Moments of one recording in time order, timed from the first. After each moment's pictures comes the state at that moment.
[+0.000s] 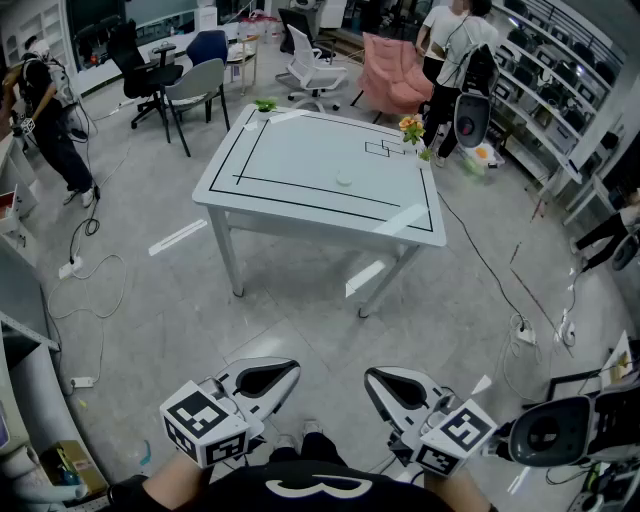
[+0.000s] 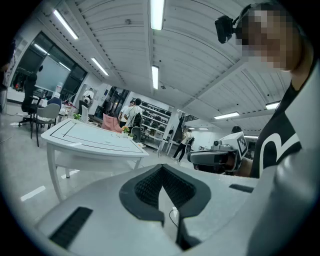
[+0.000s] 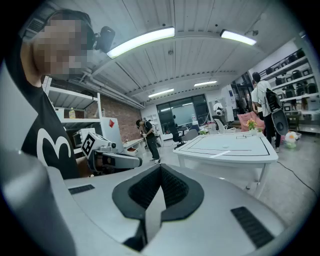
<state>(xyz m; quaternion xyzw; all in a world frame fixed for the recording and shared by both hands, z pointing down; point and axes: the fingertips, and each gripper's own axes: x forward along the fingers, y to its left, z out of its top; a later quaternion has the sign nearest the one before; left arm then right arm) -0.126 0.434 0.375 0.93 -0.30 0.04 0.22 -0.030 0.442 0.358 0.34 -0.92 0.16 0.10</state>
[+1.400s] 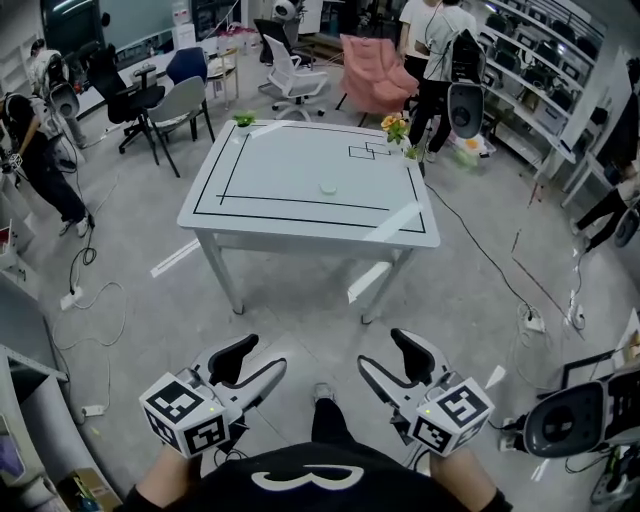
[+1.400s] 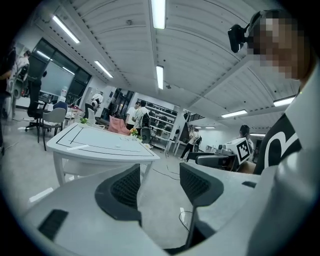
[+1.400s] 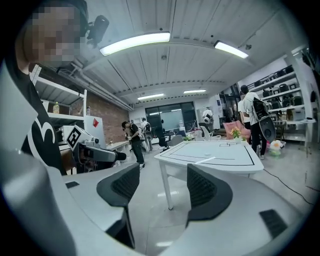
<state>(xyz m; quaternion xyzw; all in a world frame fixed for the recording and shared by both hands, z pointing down) -0.142 0.367 0.372 0.92 -0.33 0.05 0.21 0.009 0.364 0.367 0.42 -0.90 0.13 0.08</state>
